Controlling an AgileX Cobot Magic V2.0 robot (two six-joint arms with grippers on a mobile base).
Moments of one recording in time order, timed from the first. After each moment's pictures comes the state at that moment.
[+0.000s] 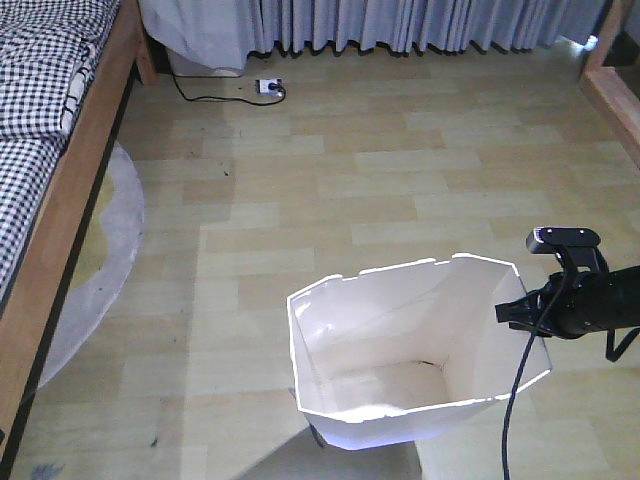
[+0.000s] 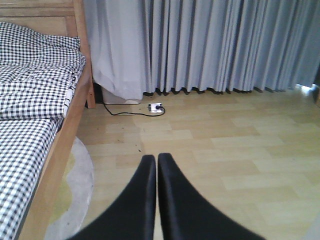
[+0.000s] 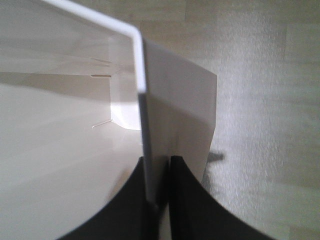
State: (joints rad) left arm -0.02 -0.02 0.03 -0.01 0.25 -0.05; right arm -0.19 1.89 -0.65 1.32 0.37 -1.53
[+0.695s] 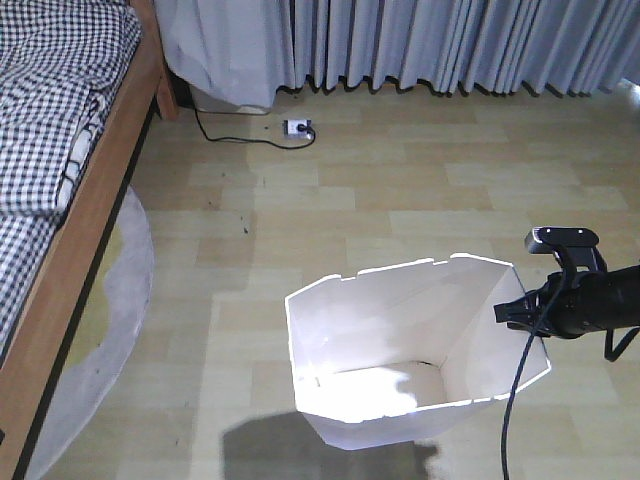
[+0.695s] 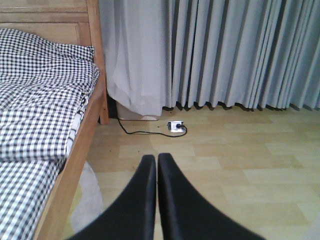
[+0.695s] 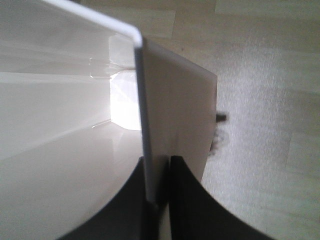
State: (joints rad) left arm -0.02 -0.02 0.03 -0.01 0.25 -0.05; right arm -0.19 1.89 -0.65 1.32 0.38 -1.53
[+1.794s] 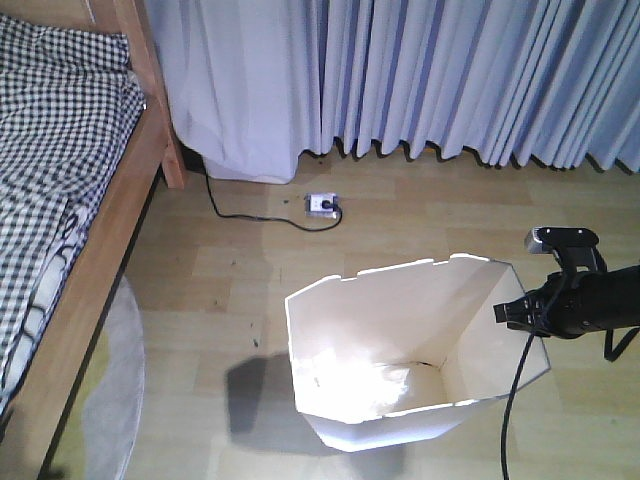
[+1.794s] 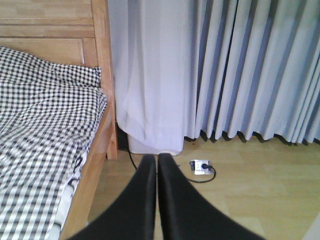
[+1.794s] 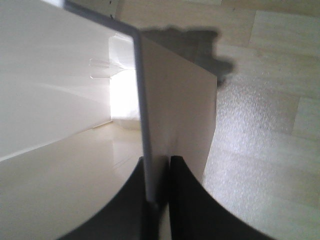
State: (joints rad) left arm -0.02 -0.02 0.03 -0.01 0.25 -0.05; right arm -0.19 1.89 -0.65 1.32 0.38 -1.53
